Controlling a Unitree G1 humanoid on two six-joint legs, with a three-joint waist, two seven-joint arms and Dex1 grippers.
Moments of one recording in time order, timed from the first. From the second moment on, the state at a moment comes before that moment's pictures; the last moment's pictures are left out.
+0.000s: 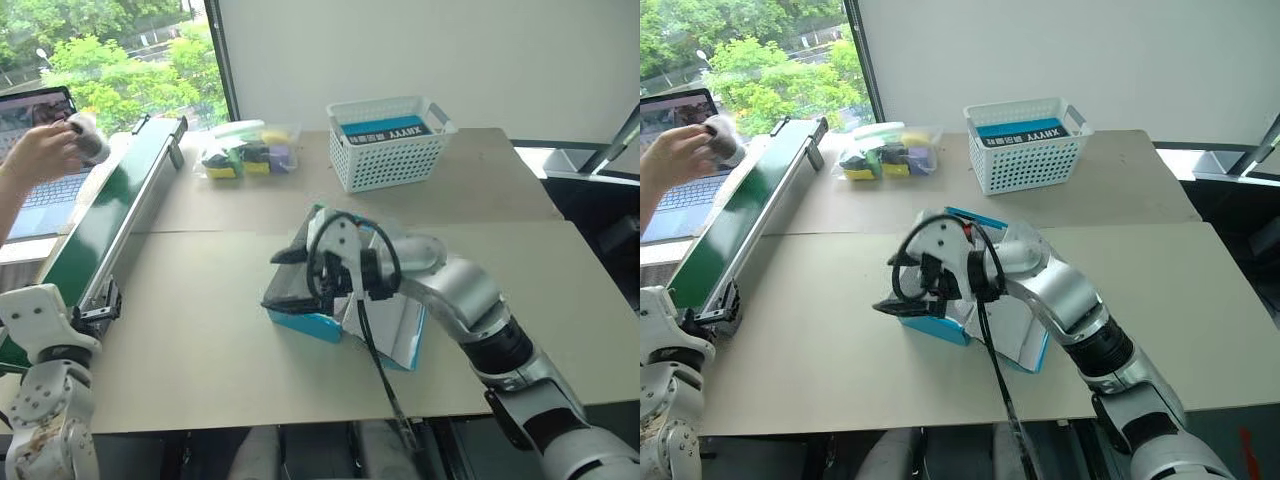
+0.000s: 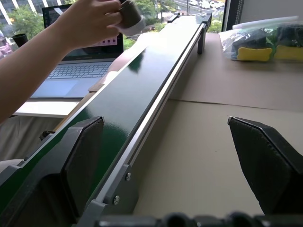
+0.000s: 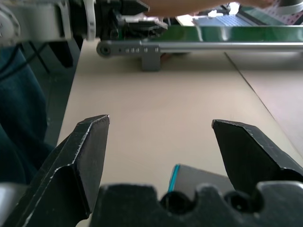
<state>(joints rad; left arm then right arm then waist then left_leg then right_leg) 0.16 0.33 0.64 -0.44 -0.34 0.46 -0.11 -0.72 -0.41 0.47 -0.21 0.37 0.58 0.84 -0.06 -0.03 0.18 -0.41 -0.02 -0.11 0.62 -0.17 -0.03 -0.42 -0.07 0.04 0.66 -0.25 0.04</state>
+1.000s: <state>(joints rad) 0.21 0.40 0.70 -0.34 -0.38 0.48 -0.15 -0.67 -0.23 0.45 -0.09 0.25 0.60 0.74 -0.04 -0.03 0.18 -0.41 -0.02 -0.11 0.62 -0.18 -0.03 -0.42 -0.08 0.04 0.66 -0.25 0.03</state>
